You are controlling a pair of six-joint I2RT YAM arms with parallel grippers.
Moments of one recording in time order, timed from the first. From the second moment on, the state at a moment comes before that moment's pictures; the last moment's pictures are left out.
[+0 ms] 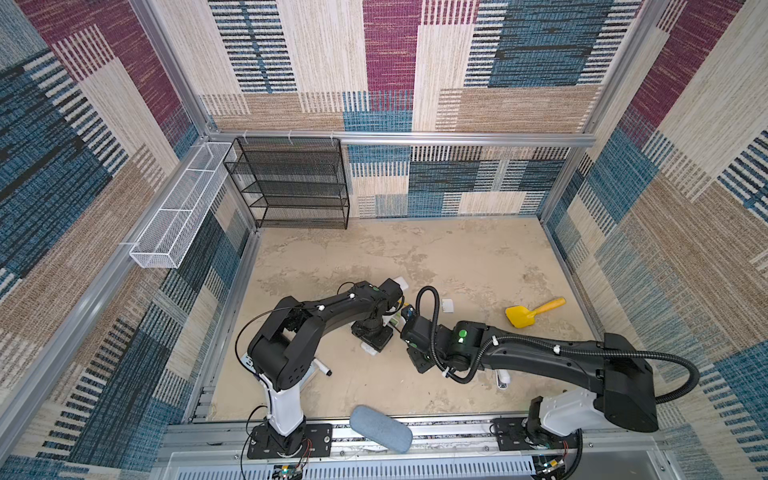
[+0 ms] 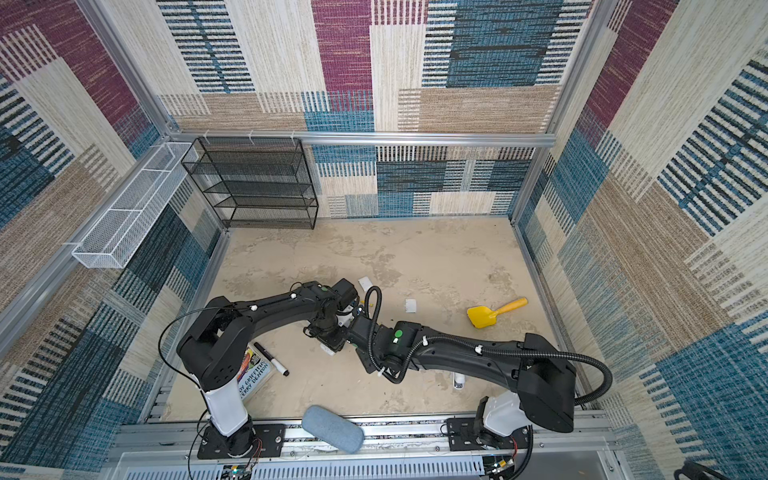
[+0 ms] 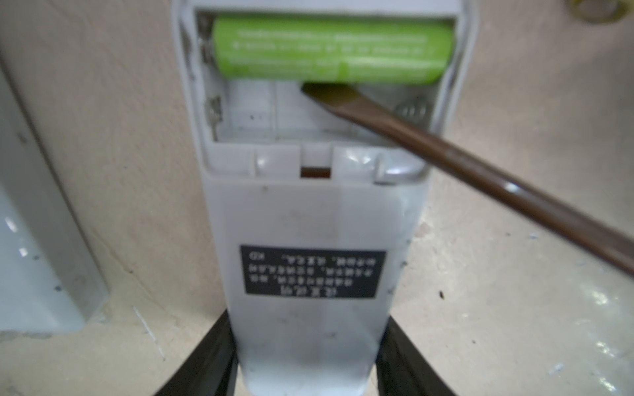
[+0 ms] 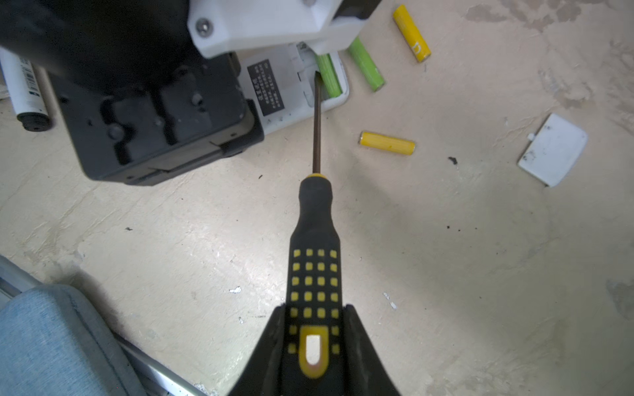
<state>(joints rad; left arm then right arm) -0.70 1.85 1.18 -0.92 -0.02 -0.08 1.13 1.48 1.03 -0.71 0.27 0.51</state>
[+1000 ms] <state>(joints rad) -0.70 1.85 1.19 -0.92 -0.01 -0.12 1.17 1.48 1.00 -0.66 0.37 0.54</state>
